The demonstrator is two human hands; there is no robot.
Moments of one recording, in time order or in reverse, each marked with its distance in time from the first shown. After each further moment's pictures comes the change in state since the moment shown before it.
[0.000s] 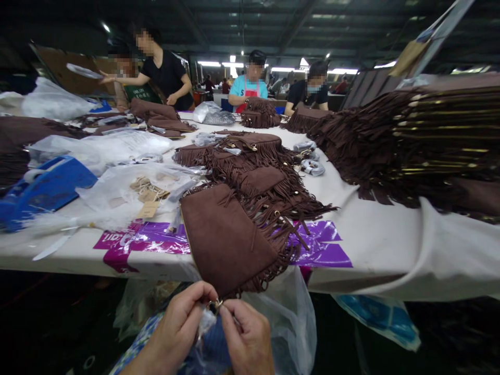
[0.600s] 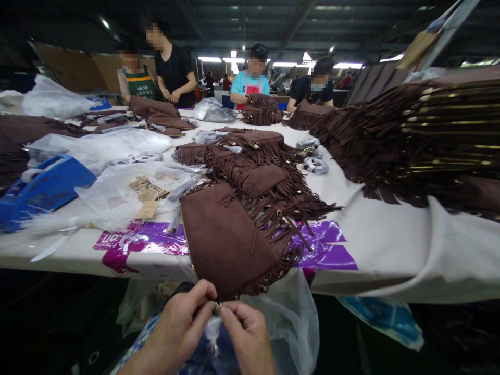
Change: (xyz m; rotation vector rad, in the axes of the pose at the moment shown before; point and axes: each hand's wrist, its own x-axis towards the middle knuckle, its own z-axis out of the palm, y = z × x) left_hand 0.004 -0.007 -0.001 0.316 -0.036 -0.003; right_hand 0.007 0.003 0.008 0.518 -0.083 0.461
